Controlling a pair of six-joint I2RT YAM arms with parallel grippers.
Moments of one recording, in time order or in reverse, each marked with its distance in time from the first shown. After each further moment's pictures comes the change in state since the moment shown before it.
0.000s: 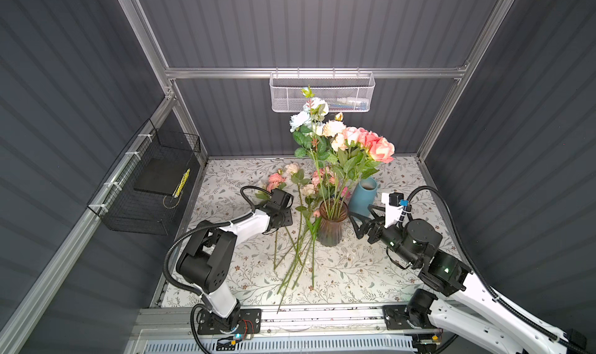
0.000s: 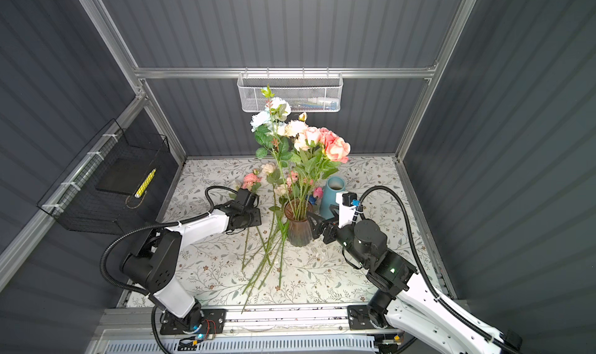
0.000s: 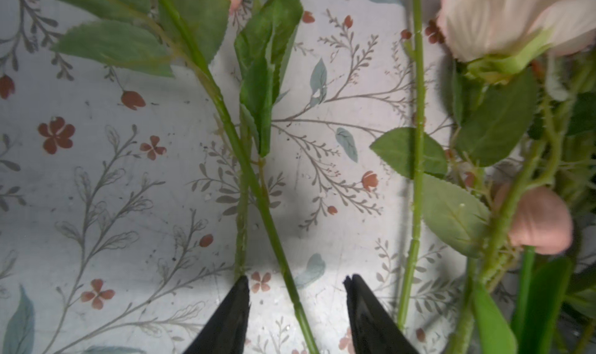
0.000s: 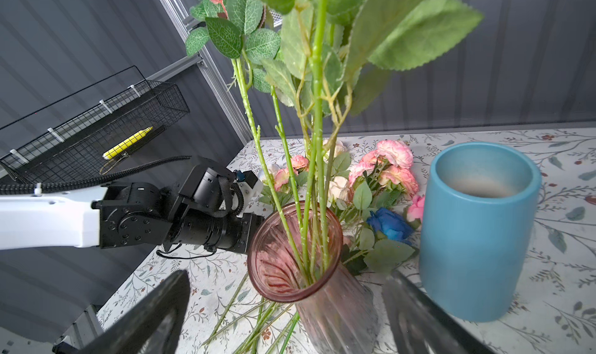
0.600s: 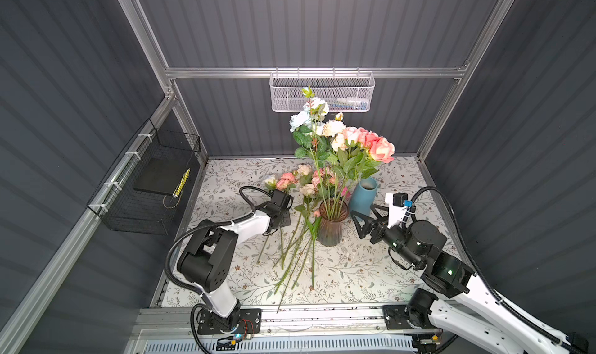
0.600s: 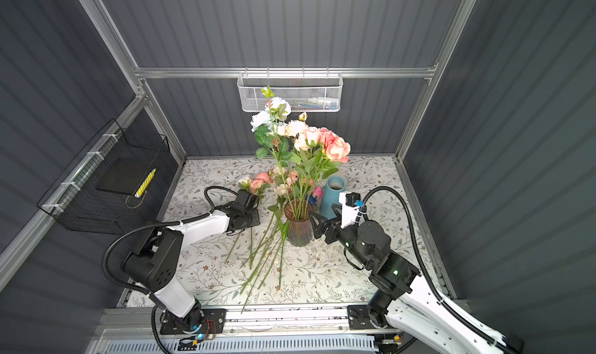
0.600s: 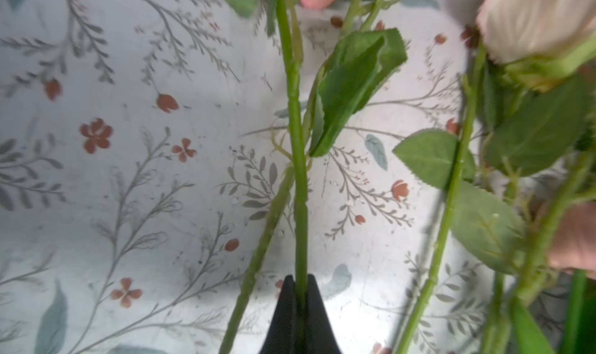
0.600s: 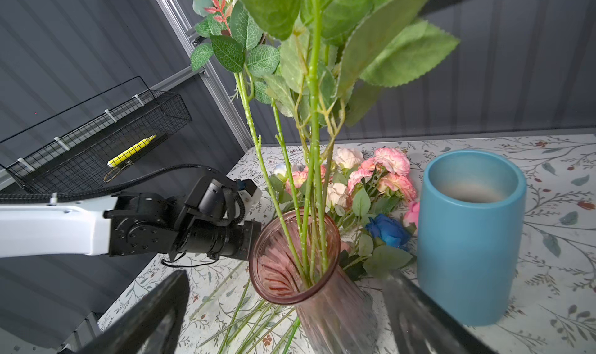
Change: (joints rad) left arm 0.000 -0.071 -0.029 0.019 -0.074 0.003; right arm 0.000 -0.023 0.000 -0.002 0.009 0.001
